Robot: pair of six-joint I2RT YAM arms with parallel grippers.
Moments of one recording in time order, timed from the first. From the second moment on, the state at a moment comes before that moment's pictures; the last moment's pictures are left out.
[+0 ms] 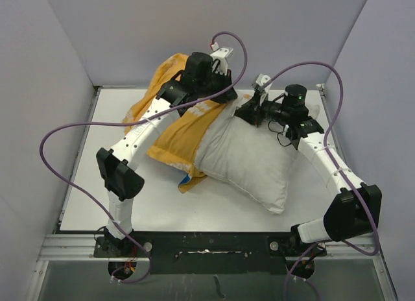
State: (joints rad) left arm -0.68 2.02 2.30 -0.73 0.20 -0.27; right arm 0.25 1.41 1.20 -0.07 -0.85 -0.23
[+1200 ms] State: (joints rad) left arm -0.73 1.40 0.87 0.50 0.31 -0.58; right arm 0.22 1.65 1.46 -1.00 -0.81 -0.77
